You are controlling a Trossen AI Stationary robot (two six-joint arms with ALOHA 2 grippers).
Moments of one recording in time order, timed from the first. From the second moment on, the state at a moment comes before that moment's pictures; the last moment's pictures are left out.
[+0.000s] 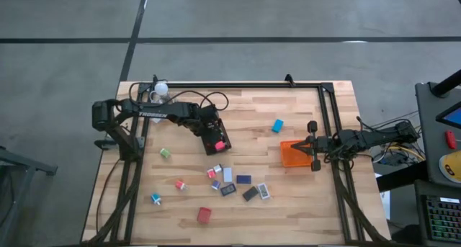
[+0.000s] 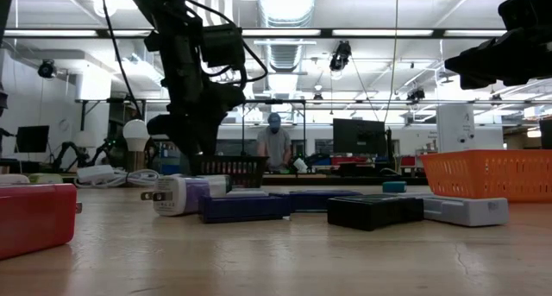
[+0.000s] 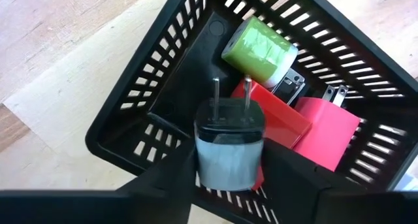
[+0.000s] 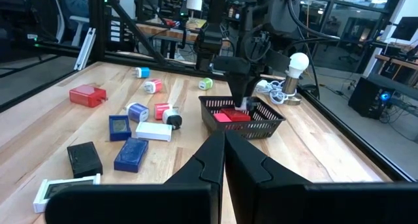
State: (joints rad) left arm 0.27 1.67 1.03 -0.67 0.03 -0.67; right arm 0.23 0.08 0.03 -0.02 0.23 -0.11
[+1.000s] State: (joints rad) left arm 0.26 1.67 1.17 -0.73 0.03 -0.65; right arm 0.23 0.08 0.03 -0.03 0.23 -0.11
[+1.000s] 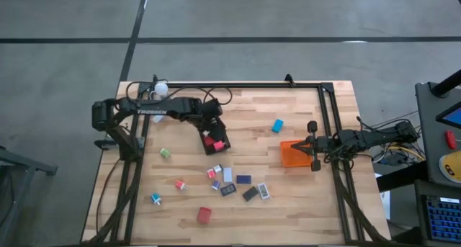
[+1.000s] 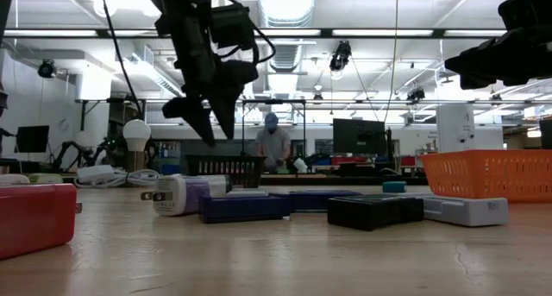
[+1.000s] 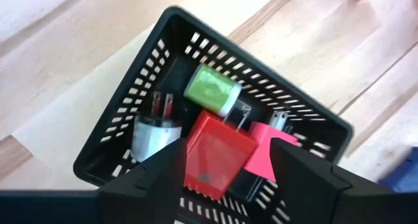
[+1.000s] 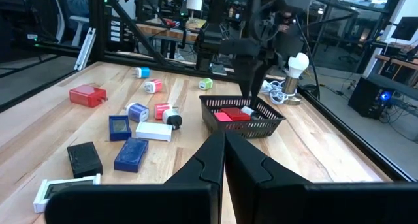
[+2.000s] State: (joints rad) left arm -0.21 1.61 1.19 -1.06 -0.39 -1.25; right arm 0.23 0.08 0.03 -0.03 0.23 -0.11
